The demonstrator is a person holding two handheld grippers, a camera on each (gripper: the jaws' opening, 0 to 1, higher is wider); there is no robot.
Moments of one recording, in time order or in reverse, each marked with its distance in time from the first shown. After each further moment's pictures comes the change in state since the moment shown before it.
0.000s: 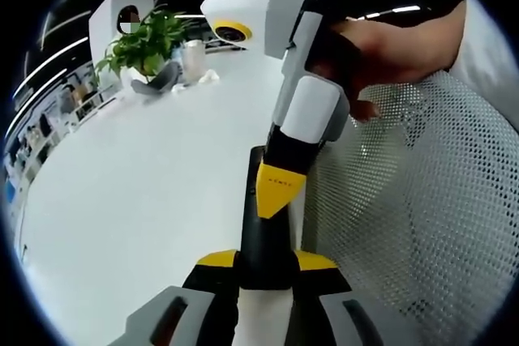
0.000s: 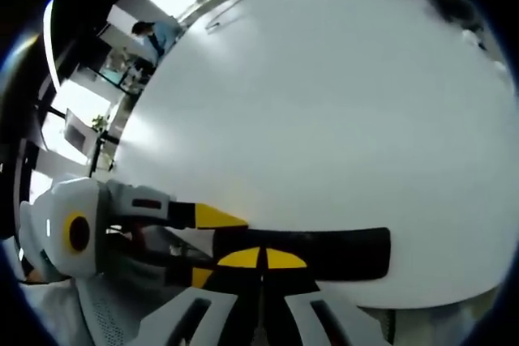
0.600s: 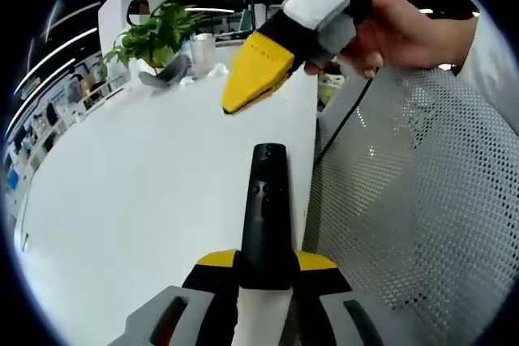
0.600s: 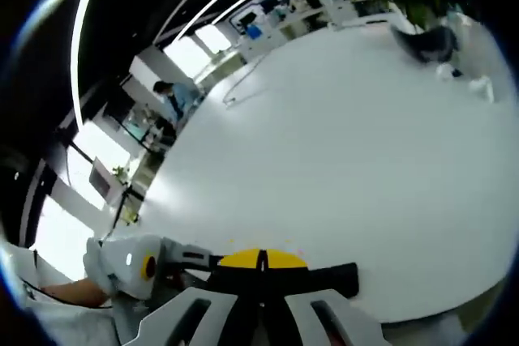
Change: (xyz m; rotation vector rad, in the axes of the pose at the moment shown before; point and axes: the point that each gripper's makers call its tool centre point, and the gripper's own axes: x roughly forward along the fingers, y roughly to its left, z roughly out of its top) left arm 0.002 0.001 0.001 -0.048 0.024 0.039; right arm -0.093 0.004 0.056 0.004 -0.463 0.088
